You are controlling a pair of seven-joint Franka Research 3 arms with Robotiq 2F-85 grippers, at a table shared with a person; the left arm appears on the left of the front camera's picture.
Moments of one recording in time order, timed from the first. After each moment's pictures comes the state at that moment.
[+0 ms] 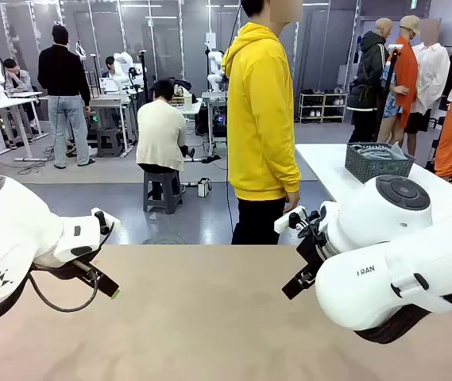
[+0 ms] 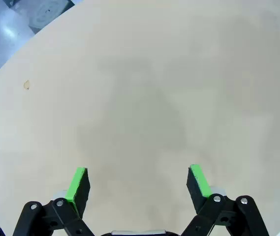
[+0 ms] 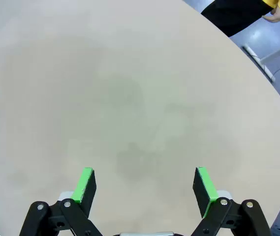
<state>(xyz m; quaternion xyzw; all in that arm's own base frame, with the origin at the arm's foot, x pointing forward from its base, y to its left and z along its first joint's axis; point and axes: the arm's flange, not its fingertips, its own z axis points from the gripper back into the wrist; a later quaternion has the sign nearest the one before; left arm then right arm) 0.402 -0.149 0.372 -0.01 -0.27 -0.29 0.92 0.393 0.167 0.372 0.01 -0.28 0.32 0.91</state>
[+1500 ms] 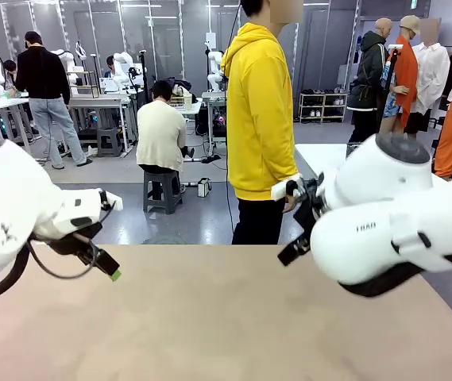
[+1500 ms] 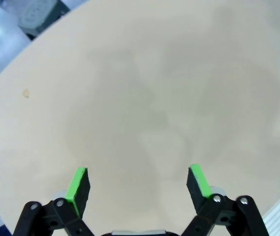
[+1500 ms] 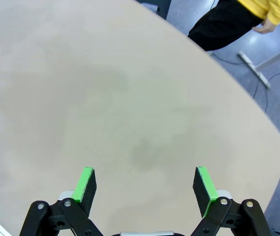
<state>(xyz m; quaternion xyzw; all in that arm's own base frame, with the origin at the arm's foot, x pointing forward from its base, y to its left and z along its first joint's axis) 0.421 -0.151 0.421 -0.04 -0.23 -0.30 0.92 0.416 0.176 0.439 0.02 -0.30 0.32 0.90</state>
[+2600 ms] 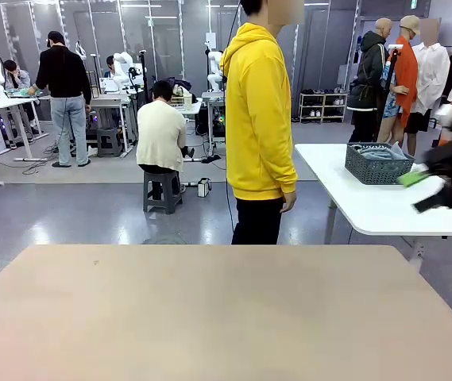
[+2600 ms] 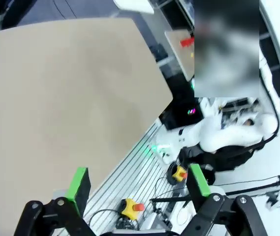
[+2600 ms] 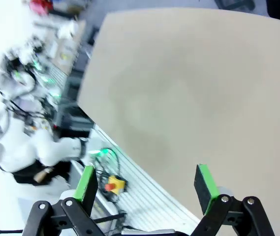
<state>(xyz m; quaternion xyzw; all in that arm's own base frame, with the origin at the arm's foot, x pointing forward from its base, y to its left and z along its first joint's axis) 0.363 0.132 0.576 -0.49 -0.18 -0.17 0.84 0.418 -0.112 0.549 0.45 -0.13 0.11 0.88</state>
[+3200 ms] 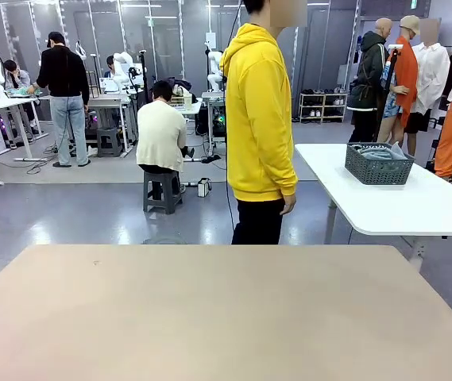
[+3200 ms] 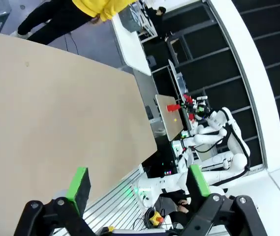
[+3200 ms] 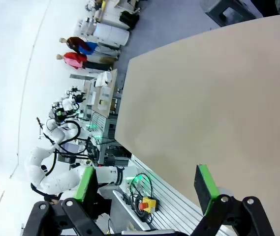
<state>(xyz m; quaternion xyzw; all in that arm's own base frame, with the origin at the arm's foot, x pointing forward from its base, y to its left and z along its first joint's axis) 0.298 0.263 0.537 -0.55 -0.27 -0.01 0.79 0.377 -0.249 0.521 0.54 -0.18 0.00 0.82</state>
